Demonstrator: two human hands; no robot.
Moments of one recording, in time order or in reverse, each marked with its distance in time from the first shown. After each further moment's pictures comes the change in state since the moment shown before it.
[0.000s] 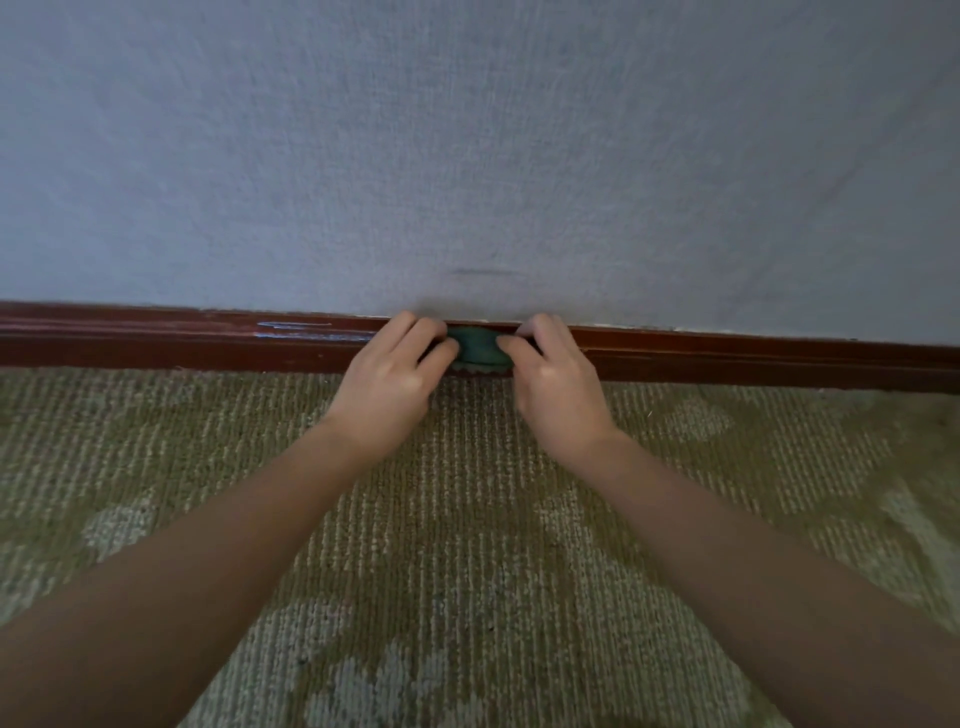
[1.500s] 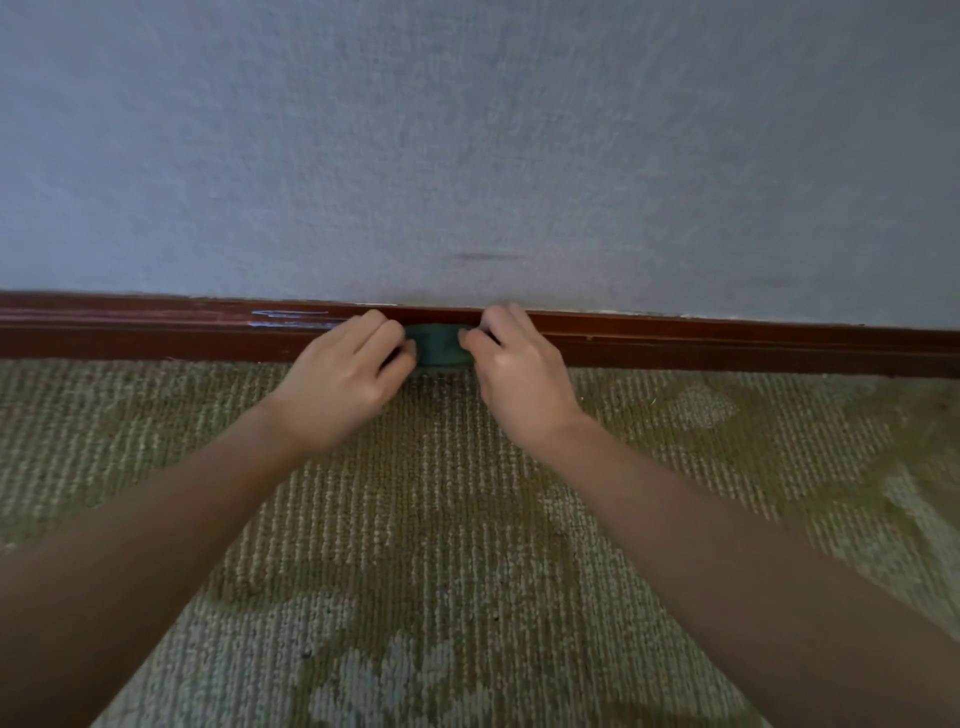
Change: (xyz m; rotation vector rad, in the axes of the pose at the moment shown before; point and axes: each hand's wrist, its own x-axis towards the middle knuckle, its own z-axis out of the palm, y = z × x) left_hand -0.019 -0.034 -0.009 0.157 -0.073 0.262; right_hand 0.012 -0.023 0.012 -0.001 -0.024 -0.067
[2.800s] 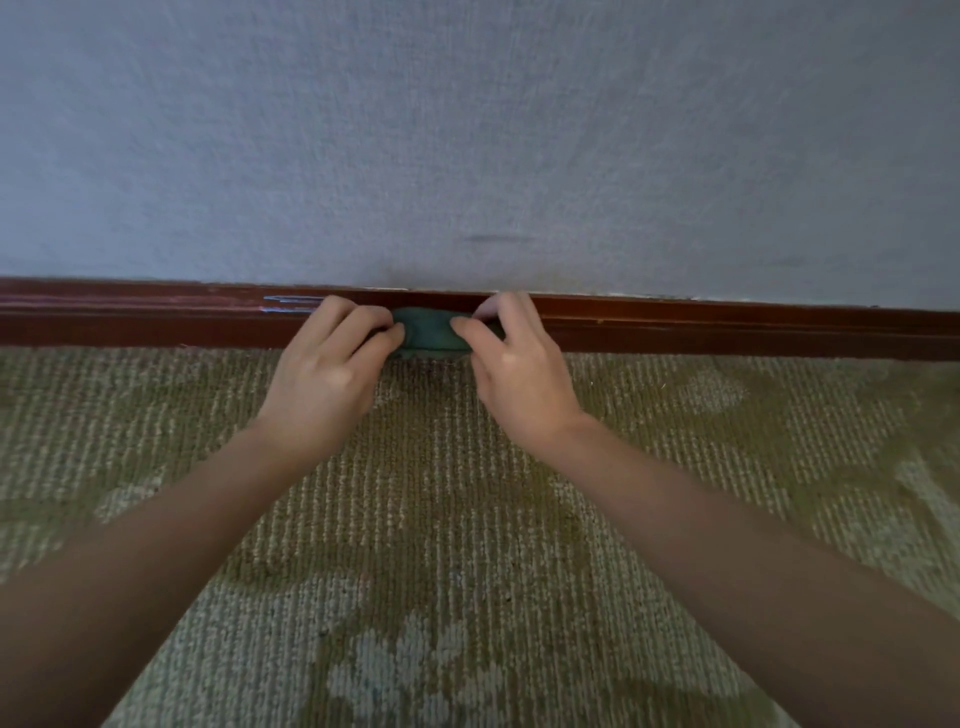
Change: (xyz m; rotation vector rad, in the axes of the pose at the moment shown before) left_hand -0.015 0.009 -0.011 -0.132 0.133 -0.272; right_hand -0.006 -0.012 0.004 0.103 0.035 0.024
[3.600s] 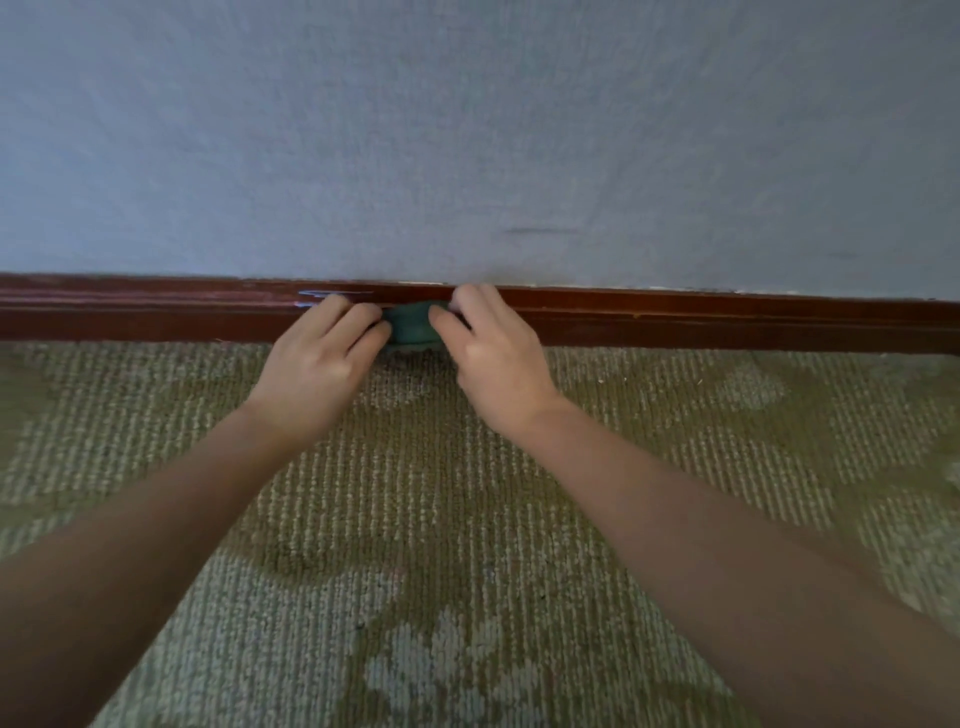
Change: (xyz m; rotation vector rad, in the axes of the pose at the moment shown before) left_hand -0.018 -0.037 -0.003 0.158 -0.099 0.122; right_hand 0.022 -0.027 0.026 -0.097 0.012 -0.098
